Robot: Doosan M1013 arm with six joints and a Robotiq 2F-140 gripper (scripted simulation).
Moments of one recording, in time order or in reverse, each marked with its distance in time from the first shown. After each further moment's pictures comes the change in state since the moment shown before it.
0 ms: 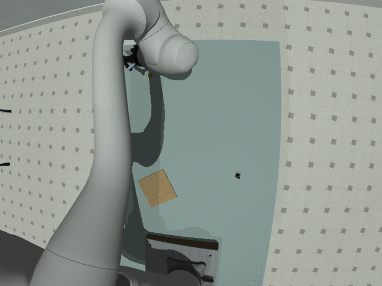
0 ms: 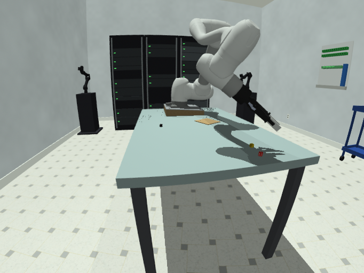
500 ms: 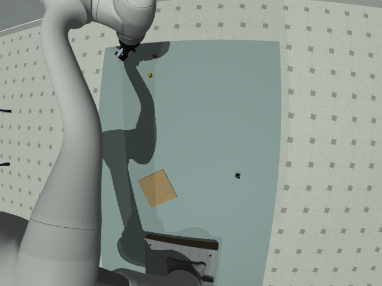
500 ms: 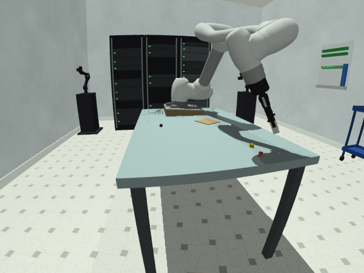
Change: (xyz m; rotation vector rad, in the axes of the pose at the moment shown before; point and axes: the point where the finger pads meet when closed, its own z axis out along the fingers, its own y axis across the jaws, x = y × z) arm 0.004 -0.005 0.007 -0.053 0.426 0.067
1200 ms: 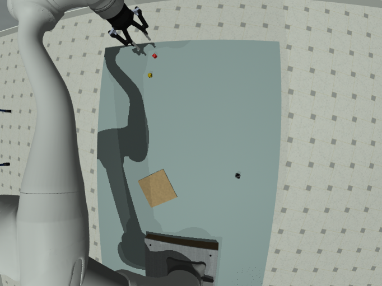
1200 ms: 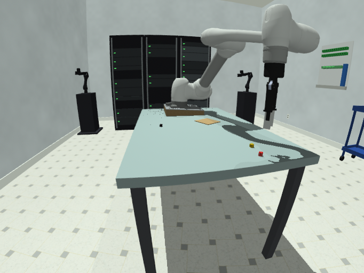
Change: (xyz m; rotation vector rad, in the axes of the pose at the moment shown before) arm 0.007 -0.064 -0.064 0.317 0.430 0.236
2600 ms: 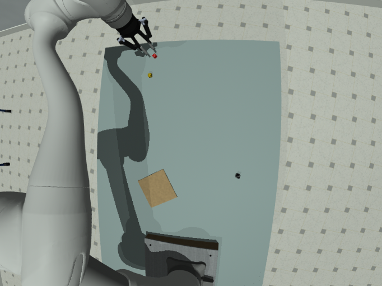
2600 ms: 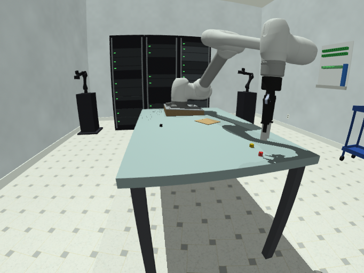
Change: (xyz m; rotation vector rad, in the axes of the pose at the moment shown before) arm 0.006 0.000 0.049 0.000 0.003 0.038
